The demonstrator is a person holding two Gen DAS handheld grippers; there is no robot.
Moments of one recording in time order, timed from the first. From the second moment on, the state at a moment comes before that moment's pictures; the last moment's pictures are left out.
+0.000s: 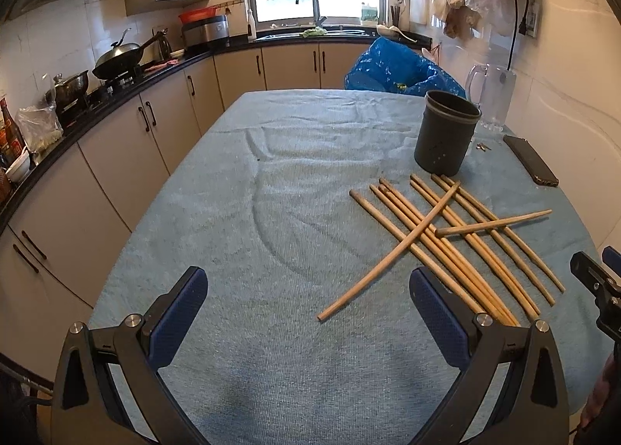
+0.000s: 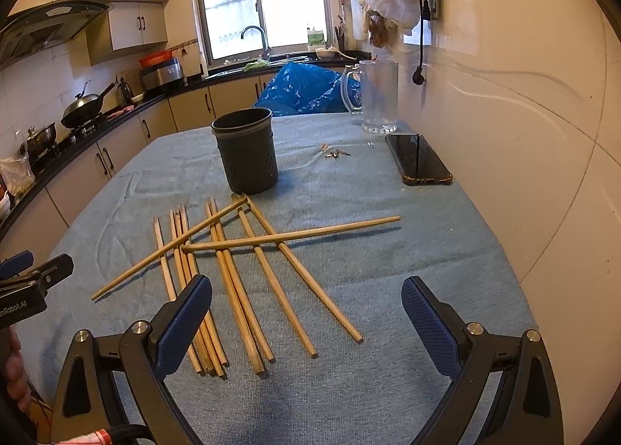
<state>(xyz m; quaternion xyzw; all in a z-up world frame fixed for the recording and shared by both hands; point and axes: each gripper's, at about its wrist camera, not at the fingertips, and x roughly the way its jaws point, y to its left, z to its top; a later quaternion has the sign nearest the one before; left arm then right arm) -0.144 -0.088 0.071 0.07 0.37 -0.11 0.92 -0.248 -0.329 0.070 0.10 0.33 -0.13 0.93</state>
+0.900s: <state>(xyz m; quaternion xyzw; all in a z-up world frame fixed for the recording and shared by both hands) -0.087 -0.122 0.043 0.12 0.42 -0.23 0.87 -0.228 -0.397 0.035 0.23 0.38 -0.12 0.89</state>
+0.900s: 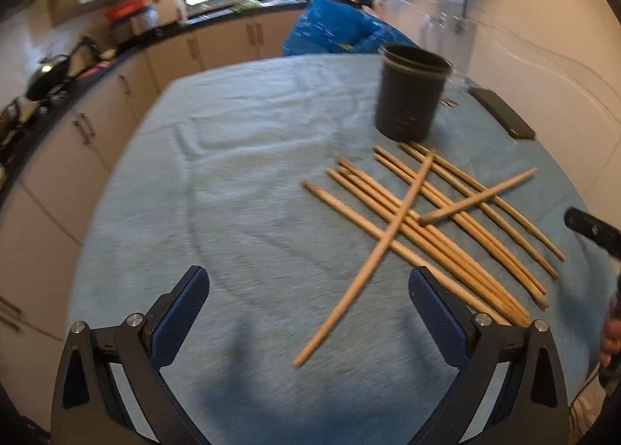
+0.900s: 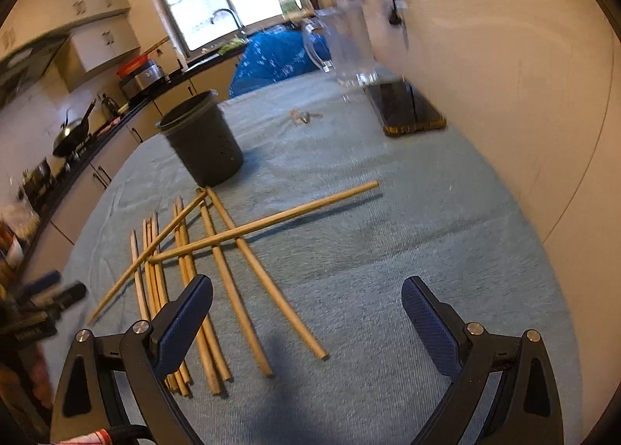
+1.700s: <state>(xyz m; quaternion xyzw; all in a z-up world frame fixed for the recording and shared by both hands) -0.102 -0.122 0.019 0.07 0.54 -0.26 0.80 -0.092 -0.425 0.014 0.20 0.47 -0.15 0.85</state>
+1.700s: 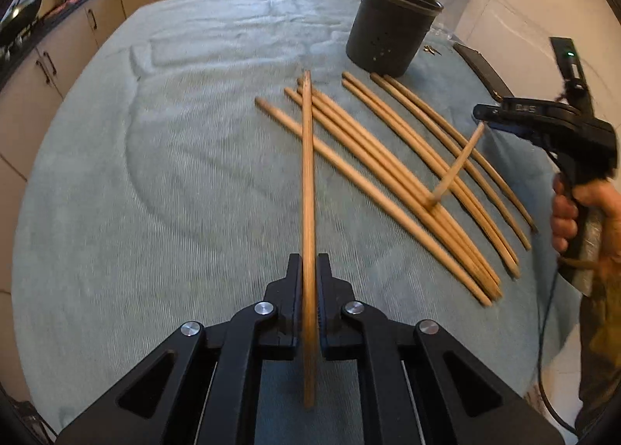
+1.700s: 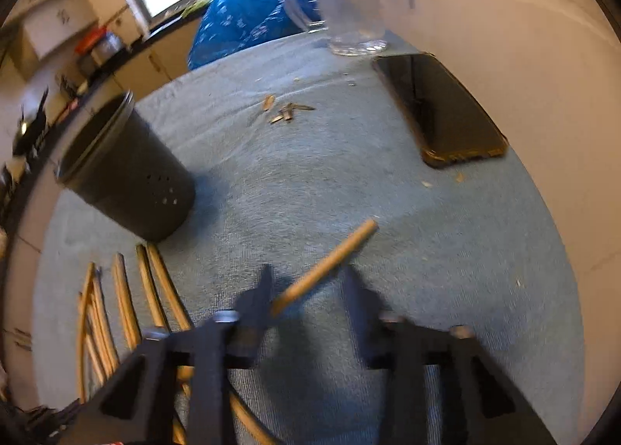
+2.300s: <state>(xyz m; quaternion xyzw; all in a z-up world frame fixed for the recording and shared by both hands) -0.087 -0.148 0.032 0.11 0.52 -0.25 0.81 -0.134 -0.414 0.012 0.10 0.52 -0.06 0.85</state>
